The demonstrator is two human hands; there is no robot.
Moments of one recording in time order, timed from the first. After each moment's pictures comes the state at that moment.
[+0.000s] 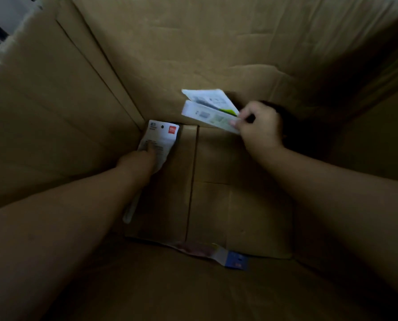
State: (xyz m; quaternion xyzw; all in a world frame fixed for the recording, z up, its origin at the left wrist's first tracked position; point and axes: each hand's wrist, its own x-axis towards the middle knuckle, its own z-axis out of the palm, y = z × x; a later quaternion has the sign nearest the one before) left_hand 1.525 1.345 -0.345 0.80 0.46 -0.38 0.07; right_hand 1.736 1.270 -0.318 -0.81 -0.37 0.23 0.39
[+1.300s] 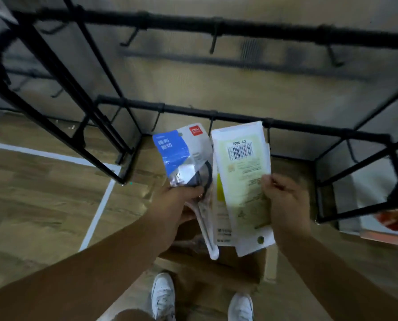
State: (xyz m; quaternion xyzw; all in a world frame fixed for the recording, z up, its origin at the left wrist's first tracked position) left_hand 1.557 1.249 0.190 0.34 0.55 0.26 0.72; right_hand 1.726 1.180 0.176 -0.73 -0.22 0.38 0.51
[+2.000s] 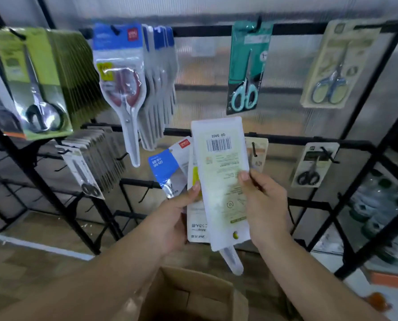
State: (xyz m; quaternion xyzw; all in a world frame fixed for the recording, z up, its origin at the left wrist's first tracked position) left_hand 1.645 1.207 0.567 0.39 0.35 0.31 0.79; right_hand 1.786 1.160 0.563 -0.56 -0.36 0.28 0.69
